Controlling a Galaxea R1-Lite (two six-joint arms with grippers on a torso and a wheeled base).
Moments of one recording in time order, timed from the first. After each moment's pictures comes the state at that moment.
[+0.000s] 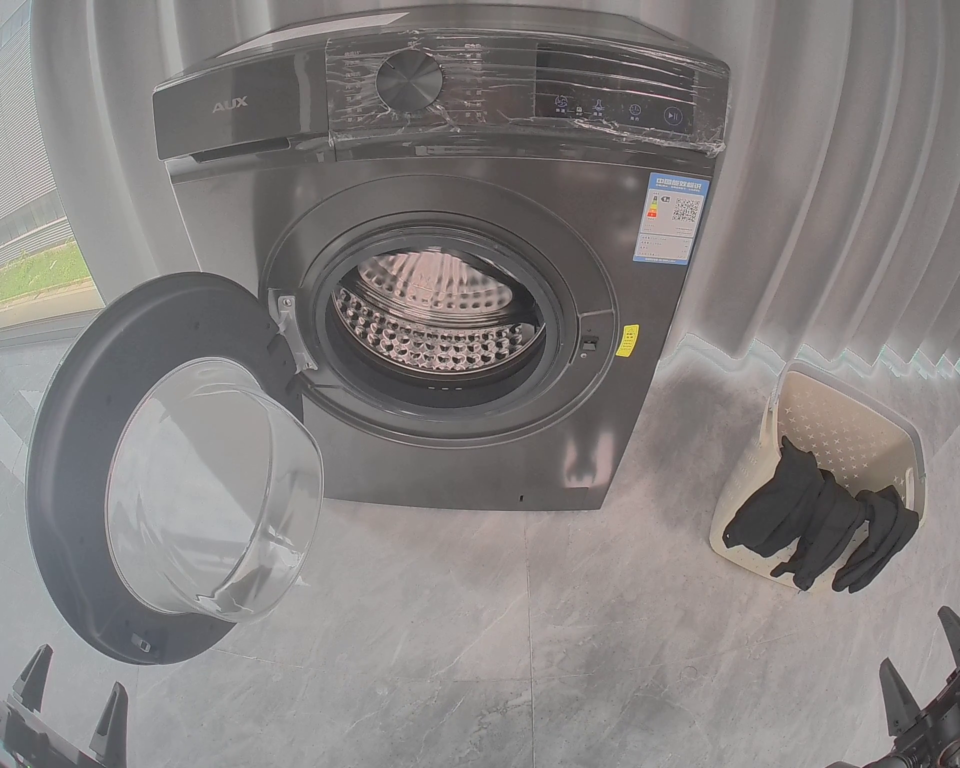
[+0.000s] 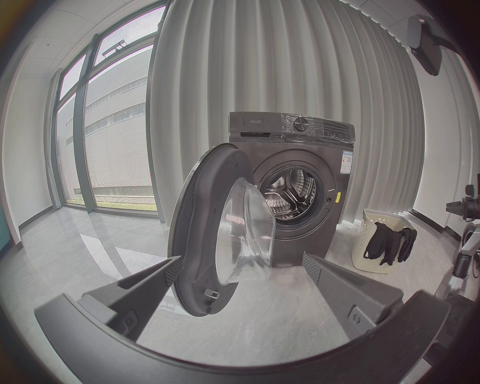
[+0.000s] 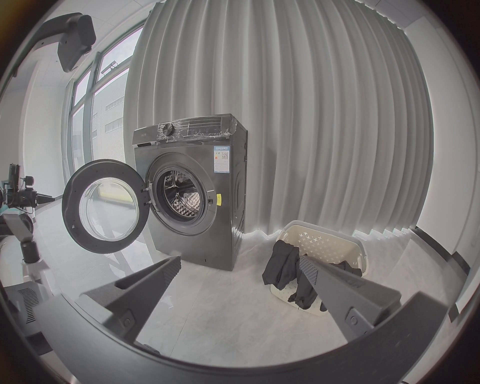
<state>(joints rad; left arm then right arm) 0.00 0.02 -0.02 0.00 0.00 0.00 0.00 0.04 -0.02 -0.04 0.13 -0.07</state>
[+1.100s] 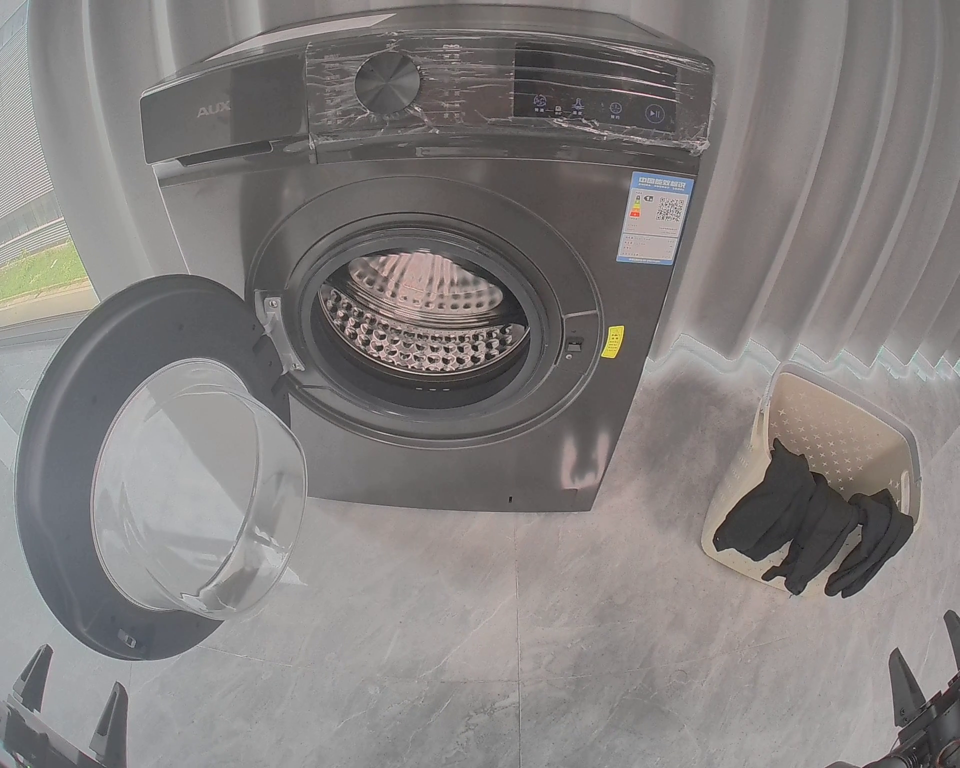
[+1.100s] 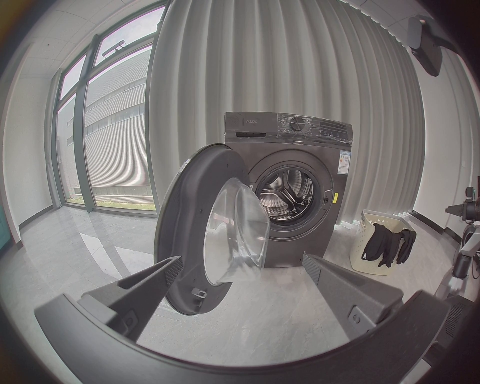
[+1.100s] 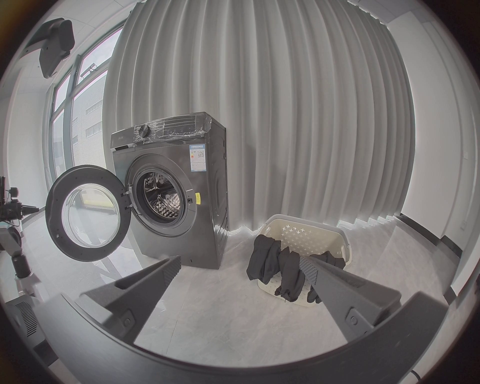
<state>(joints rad) 0.00 0.02 -0.02 0.00 -0.01 -0.01 0.01 0.01 -0.02 0.00 0.01 -0.01</state>
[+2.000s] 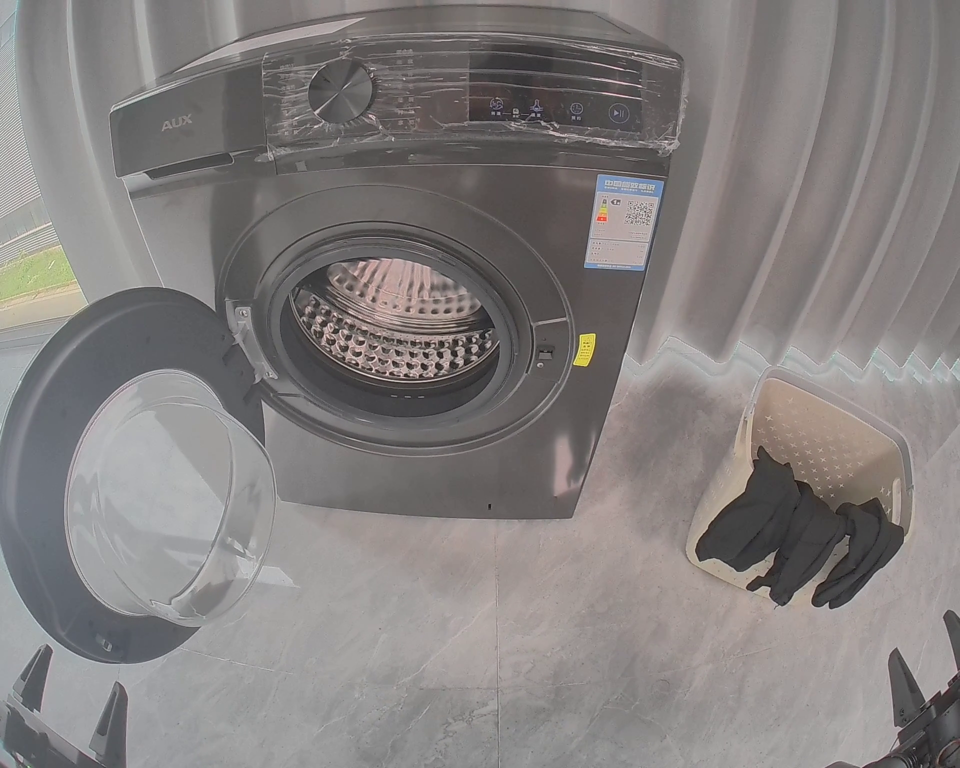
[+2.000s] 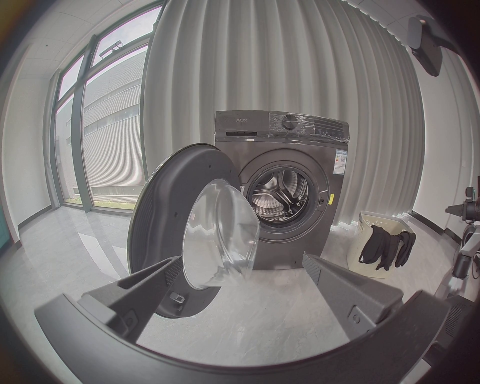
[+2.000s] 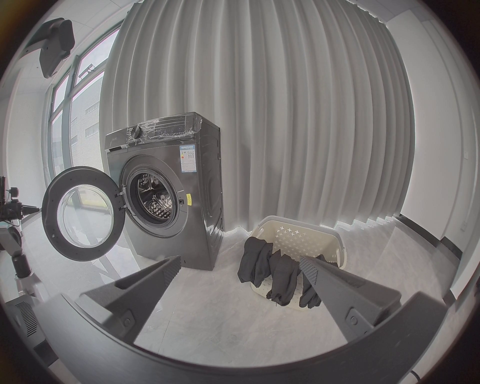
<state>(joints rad) 0.00 0.02 -0.02 0.00 -0.01 -0.01 0.01 0.01 -0.02 0.00 0.01 -0.01</state>
